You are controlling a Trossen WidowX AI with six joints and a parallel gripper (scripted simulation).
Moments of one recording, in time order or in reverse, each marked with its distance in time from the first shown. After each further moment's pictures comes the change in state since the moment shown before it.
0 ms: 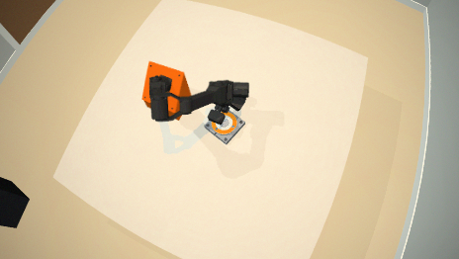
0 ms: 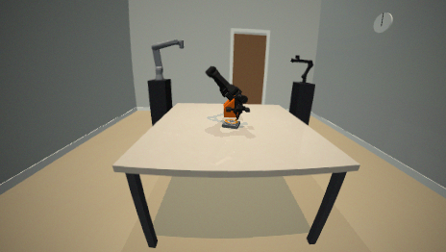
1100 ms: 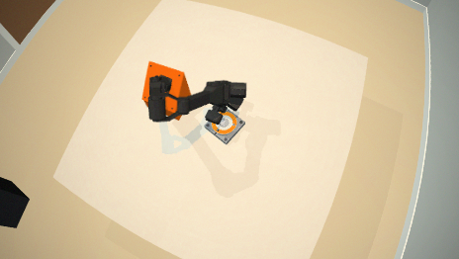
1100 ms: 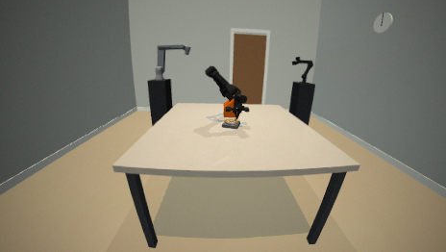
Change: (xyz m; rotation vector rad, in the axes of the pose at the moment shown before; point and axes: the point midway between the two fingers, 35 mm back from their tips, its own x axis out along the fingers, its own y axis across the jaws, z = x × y) arm 0.000 -0.004 -0.009 0.001 0.002 0.004
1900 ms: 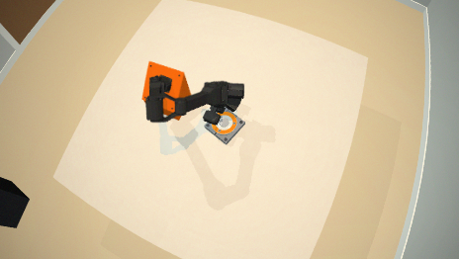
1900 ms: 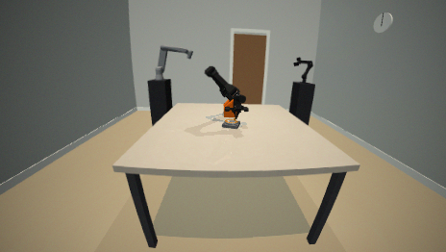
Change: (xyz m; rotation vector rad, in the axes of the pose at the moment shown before) arm 0.000 -0.005 -0.007 0.000 0.002 0.002
